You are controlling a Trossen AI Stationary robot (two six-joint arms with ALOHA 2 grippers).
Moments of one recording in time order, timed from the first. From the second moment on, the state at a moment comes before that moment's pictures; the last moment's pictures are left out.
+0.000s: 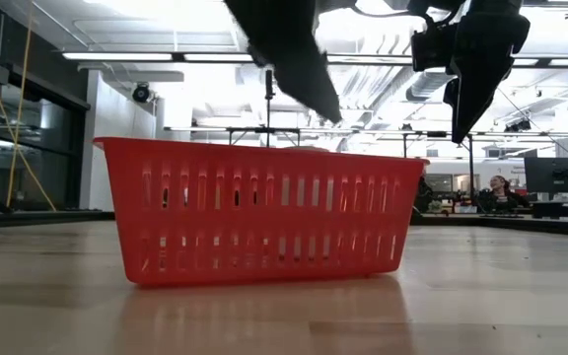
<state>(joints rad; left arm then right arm) -0.18 1.88 1.53 -0.57 -0.03 0.03 -0.08 1.23 0.97 -0.97 -0.01 0.34</state>
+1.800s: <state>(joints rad) 0.07 1.63 1.30 -1.01 -0.03 0.10 -0.08 1.23 0.97 -0.98 -0.01 0.30</state>
